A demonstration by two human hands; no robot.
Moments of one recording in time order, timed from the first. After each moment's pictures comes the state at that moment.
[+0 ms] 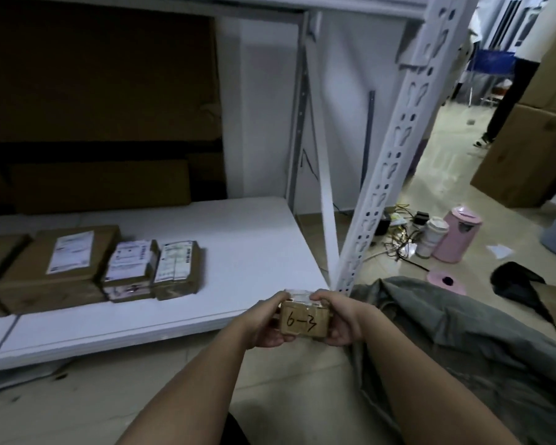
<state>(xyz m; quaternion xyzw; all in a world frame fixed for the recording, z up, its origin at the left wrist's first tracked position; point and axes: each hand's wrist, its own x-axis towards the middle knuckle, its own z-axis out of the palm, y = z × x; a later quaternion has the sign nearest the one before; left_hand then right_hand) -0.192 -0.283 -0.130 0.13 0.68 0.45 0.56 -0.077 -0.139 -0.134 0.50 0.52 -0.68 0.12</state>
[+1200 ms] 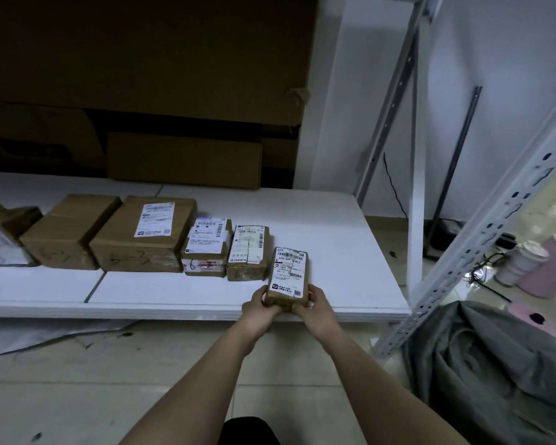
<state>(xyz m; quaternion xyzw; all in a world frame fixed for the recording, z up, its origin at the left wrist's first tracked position) -0.286 -0.376 -0.193 0.08 0.74 0.56 0.36 -0.217 -0.256 -0.213 0.34 0.72 -0.59 -0.11</state>
